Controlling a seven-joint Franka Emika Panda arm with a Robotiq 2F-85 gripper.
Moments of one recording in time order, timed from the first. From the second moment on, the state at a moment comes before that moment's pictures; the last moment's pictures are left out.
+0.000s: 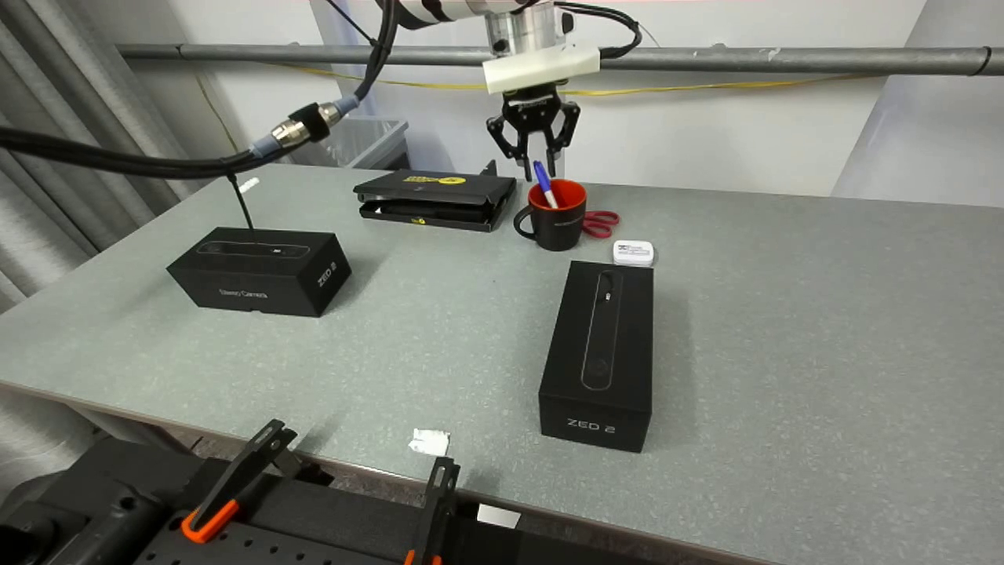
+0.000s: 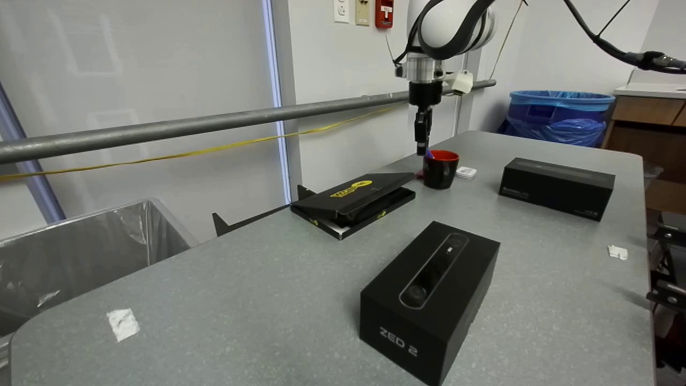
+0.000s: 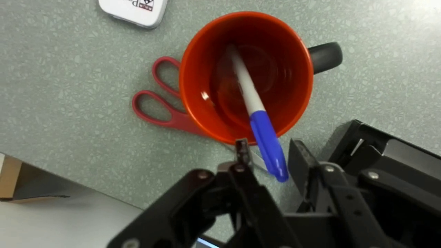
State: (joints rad) arm -0.10 0.67 -0.03 -1.65 -0.13 2.32 -0.40
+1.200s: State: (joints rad) arm -0.10 0.35 0.03 -1.81 -0.08 2.23 -0.41
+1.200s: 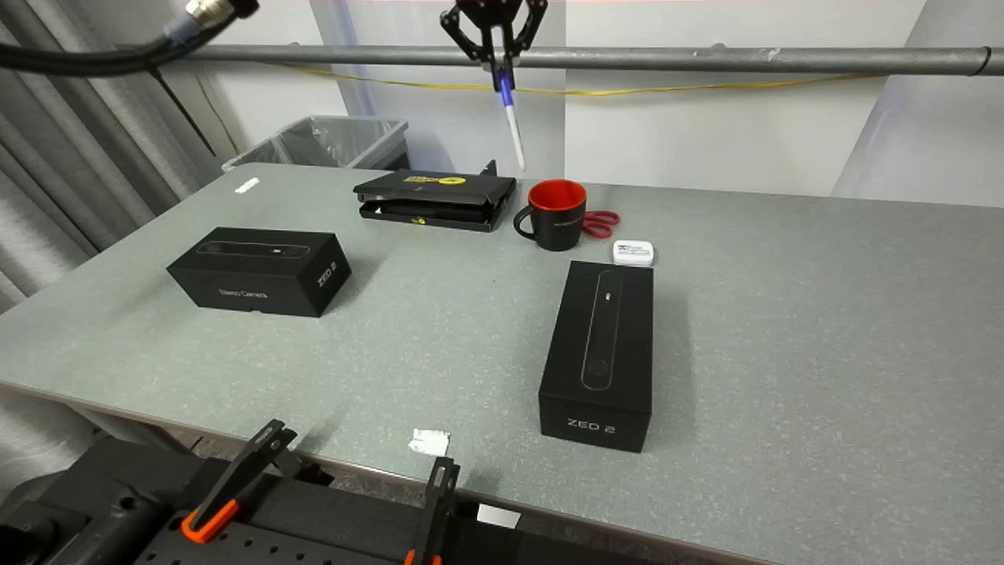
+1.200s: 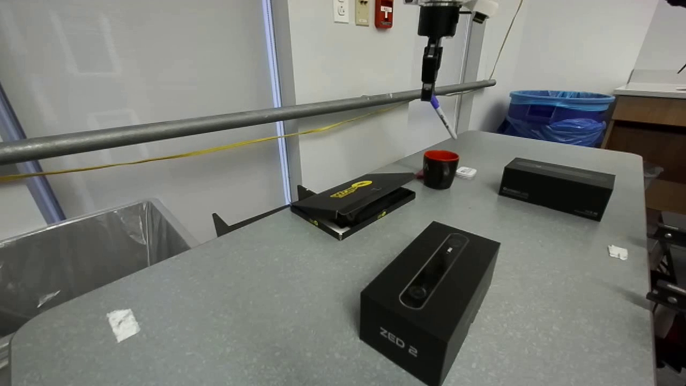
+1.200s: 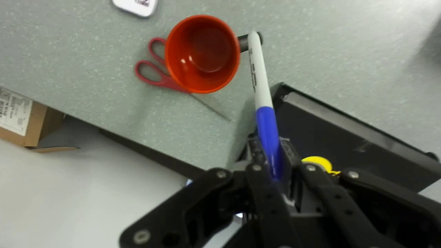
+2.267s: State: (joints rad) arm 0.16 0.69 0.02 -1.83 -0.42 2.11 -0.16
